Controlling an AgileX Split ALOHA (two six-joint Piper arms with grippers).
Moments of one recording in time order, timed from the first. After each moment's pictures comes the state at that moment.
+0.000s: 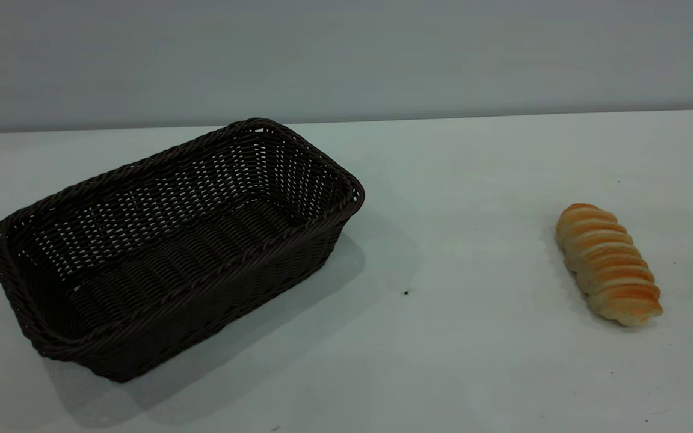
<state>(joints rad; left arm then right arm) -0.15 0.69 -0.50 0.14 0.64 -0.38 0.18 0.68 -0.50 -0.08 0.67 -0.02</state>
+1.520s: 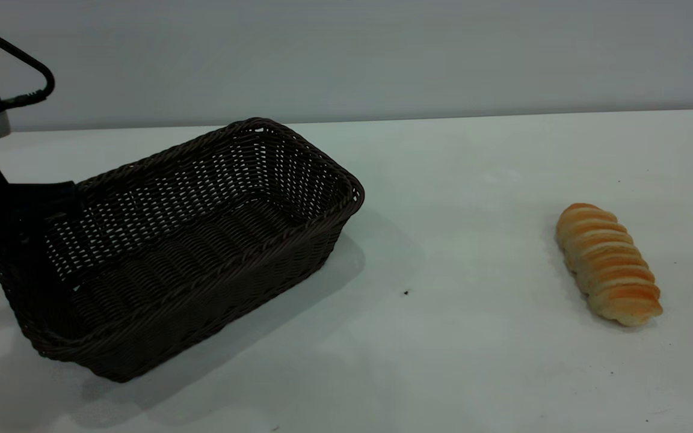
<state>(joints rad) -0.15 1.79 -0.77 0.14 0.32 -0.64 0.21 0.80 -0.50 0.15 0.60 -0.15</state>
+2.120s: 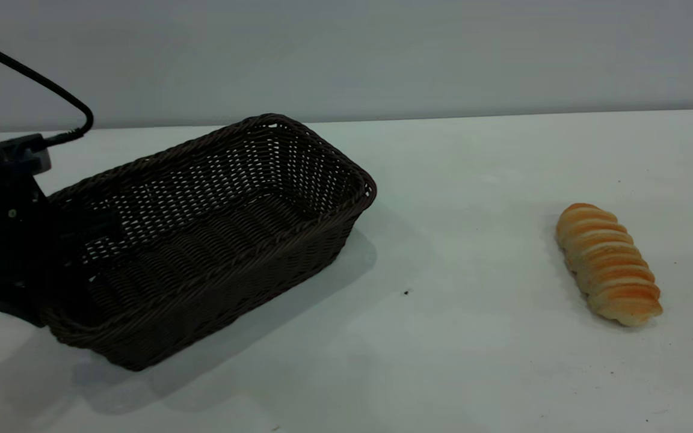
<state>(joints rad) -0.15 1.97 -0.85 0.08 0.23 -0.62 0.21 0.80 -0.50 0.15 0.60 -0.15</state>
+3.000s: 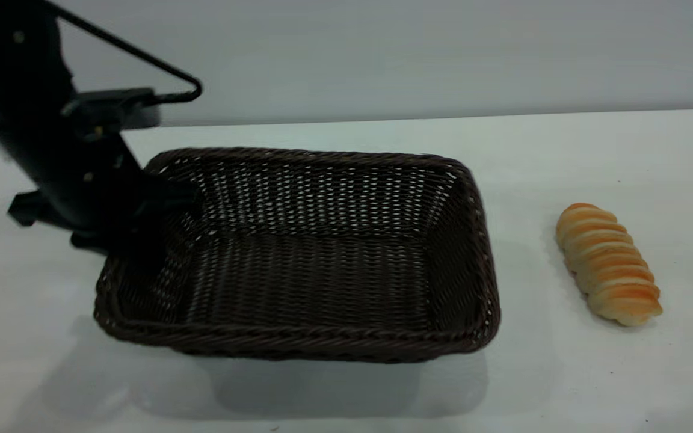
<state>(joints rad) -0.31 1.97 -0.98 0.02 0.26 -0.30 0.21 0.92 -0.62 0.20 0.57 -0.14</state>
